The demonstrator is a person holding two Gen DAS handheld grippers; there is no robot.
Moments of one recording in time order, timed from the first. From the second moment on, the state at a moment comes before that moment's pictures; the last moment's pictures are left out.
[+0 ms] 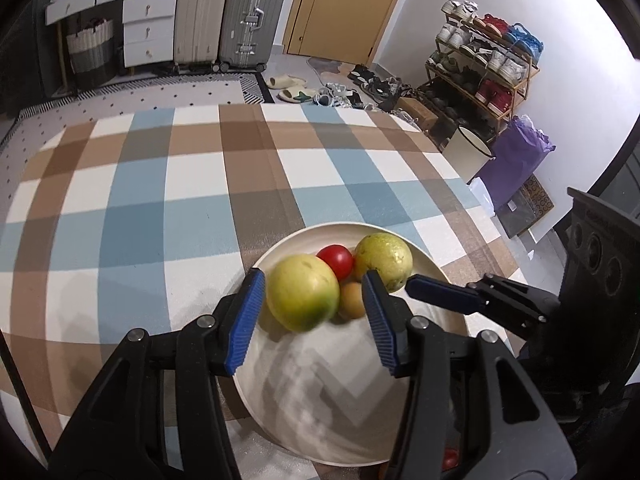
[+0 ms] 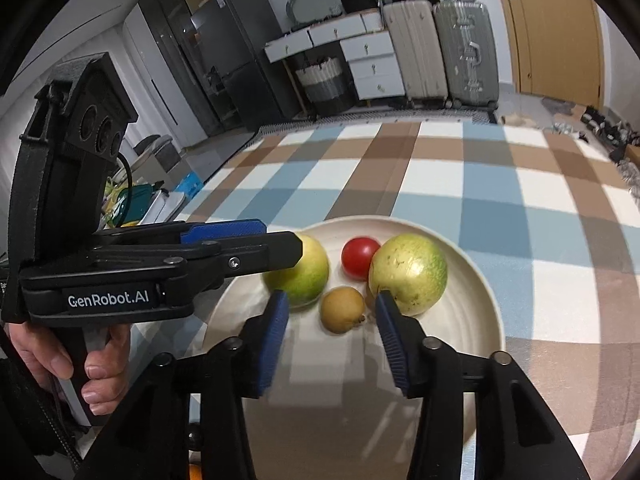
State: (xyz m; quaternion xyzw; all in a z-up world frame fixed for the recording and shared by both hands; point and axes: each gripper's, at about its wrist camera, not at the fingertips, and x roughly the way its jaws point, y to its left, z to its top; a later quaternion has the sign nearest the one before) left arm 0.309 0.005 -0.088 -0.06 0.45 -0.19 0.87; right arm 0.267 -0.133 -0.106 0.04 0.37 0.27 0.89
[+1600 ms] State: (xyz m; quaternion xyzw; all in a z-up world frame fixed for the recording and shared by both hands) left arm 0.127 0.040 -0.017 -0.04 0.35 -0.11 0.93; right arm 0.114 -0.163 -0.042 0.05 0.23 0.24 0.94
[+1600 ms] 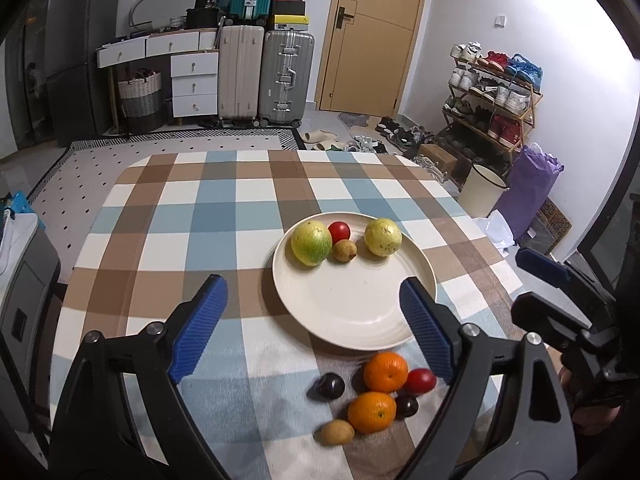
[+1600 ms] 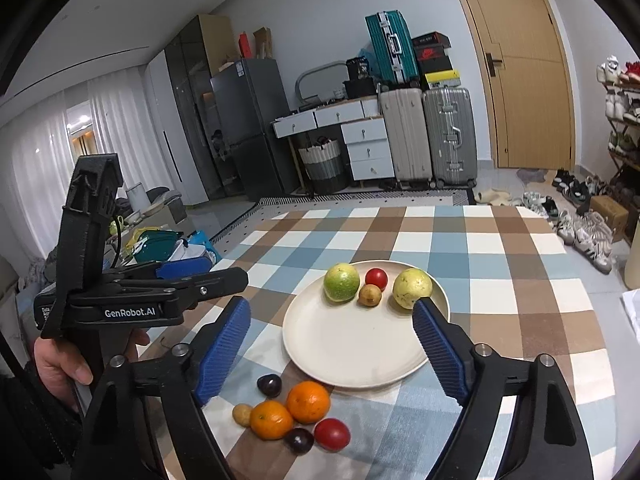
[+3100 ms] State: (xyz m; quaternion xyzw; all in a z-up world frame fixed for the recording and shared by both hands) left arm 0.082 0.046 -0.099 -0.05 0.42 -0.09 0.90; right arm 0.071 -0.160 -0.089 0.05 0.28 0.23 0.93
